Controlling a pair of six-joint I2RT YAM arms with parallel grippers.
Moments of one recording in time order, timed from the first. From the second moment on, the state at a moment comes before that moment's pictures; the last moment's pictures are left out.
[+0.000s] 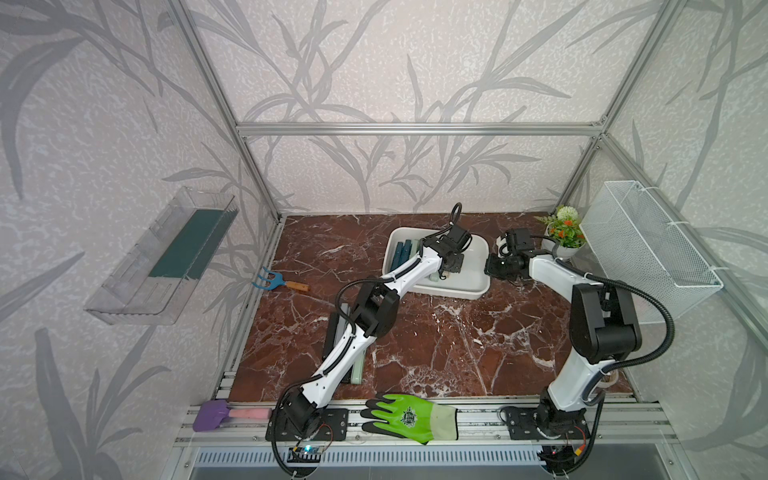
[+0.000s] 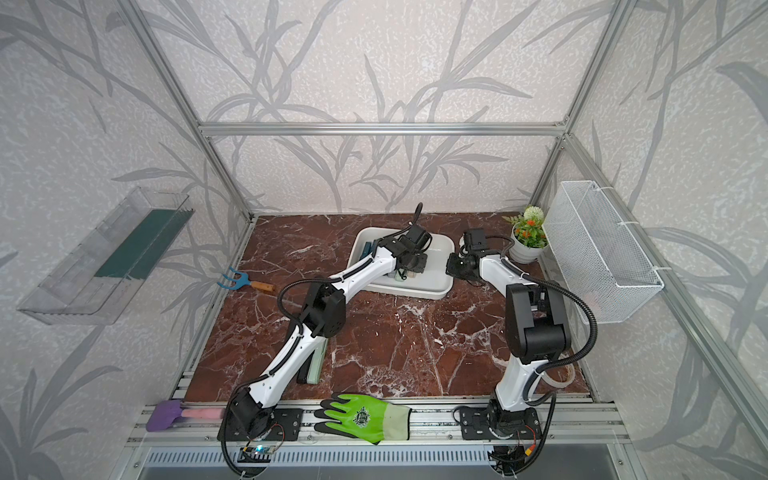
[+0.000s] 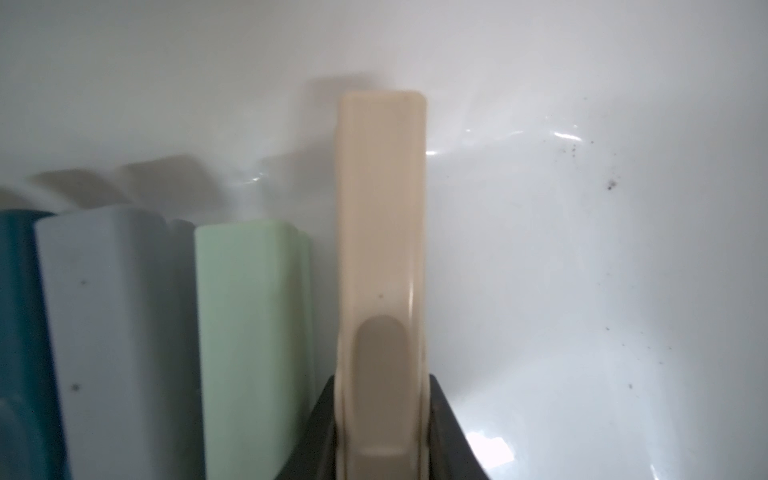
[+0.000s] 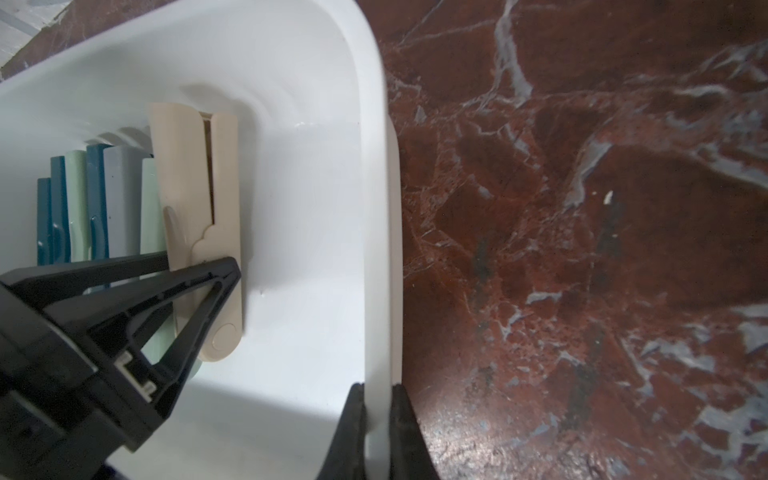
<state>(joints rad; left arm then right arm) -0.72 2.68 2.51 -0.83 -0.17 -0.37 0.12 1.80 1.19 -0.40 -0.22 0.39</state>
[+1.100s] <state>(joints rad) -0.70 2.66 2.53 -0.85 -0.17 -0.39 0.12 1.80 1.19 -0.40 -0.23 0.40</state>
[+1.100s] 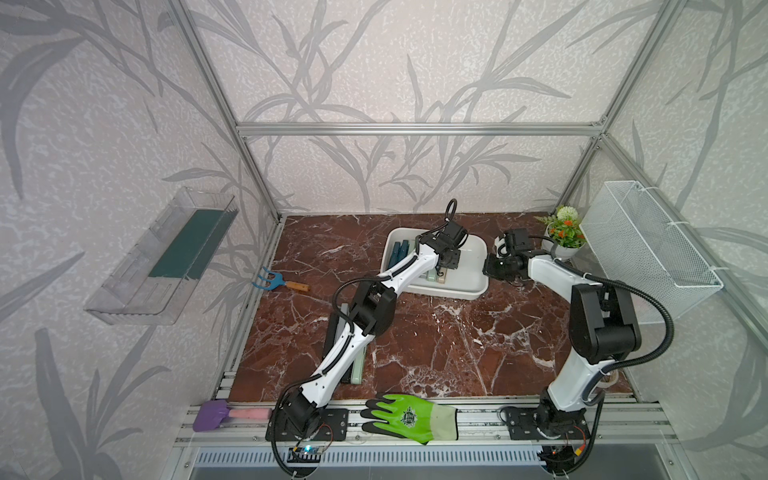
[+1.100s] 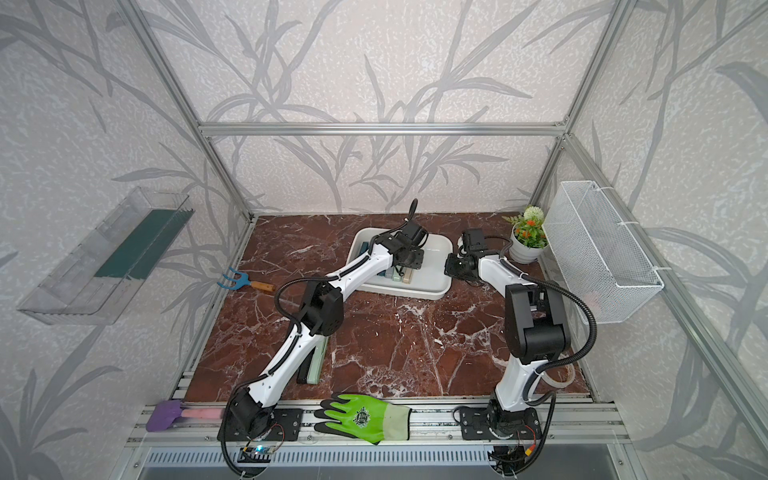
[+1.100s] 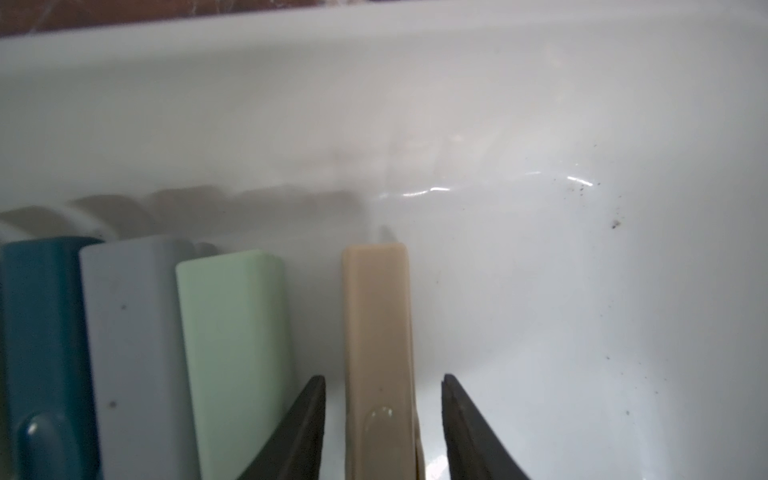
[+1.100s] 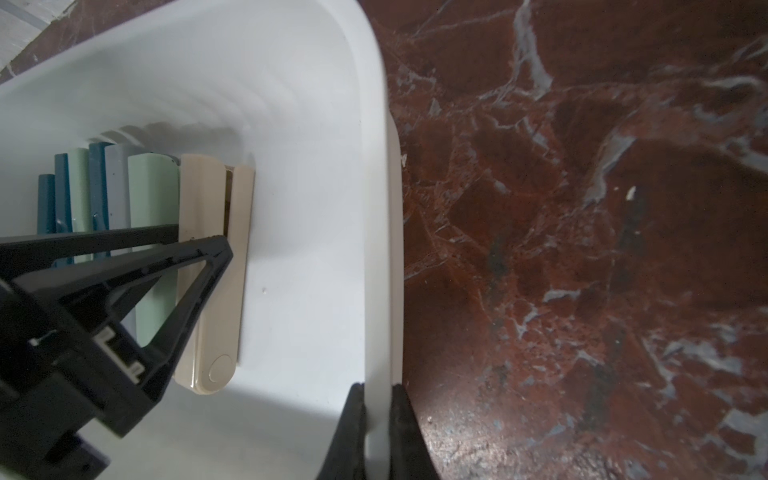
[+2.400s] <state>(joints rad) -0.31 1.22 0.85 -0.70 -0.34 -0.51 0.13 1.80 1.30 -0.55 -0.19 0.32</state>
